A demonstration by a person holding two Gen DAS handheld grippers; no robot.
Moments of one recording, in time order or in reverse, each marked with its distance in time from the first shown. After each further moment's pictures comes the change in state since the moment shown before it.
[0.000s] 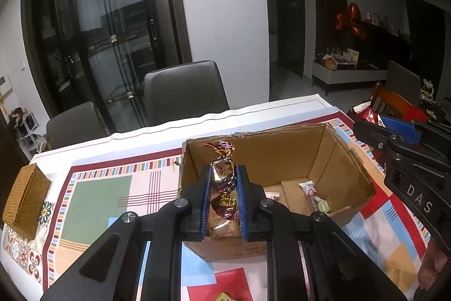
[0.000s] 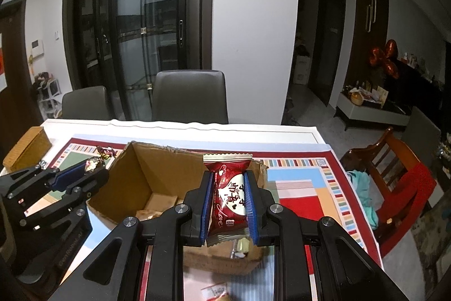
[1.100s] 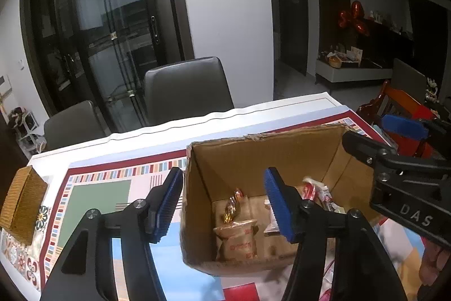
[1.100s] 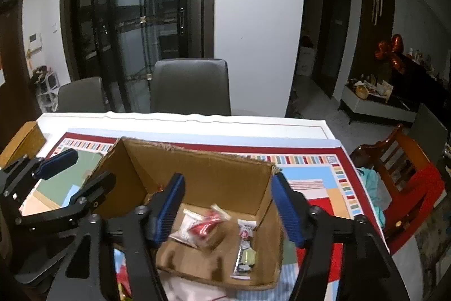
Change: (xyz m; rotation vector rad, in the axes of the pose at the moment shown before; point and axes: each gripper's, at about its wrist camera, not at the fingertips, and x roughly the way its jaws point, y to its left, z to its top) left arm 0.030 0.008 0.004 0.002 0.001 0.017; right arm 0.040 0.002 0.004 -0.003 0.045 0.006
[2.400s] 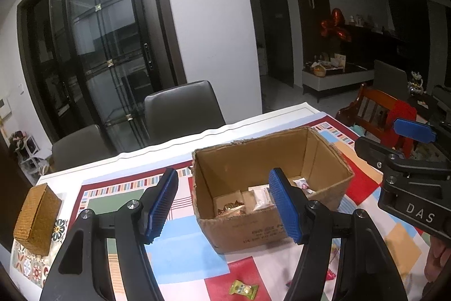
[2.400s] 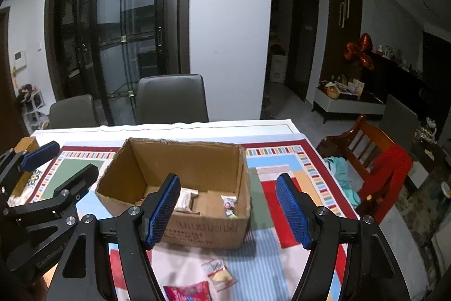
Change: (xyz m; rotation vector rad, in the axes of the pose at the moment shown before) left arm -0.090 -0.003 -0.016 0.083 -0.101 -0.040; right arm -0.092 -0.002 -0.029 0.080 -0.060 -0.120
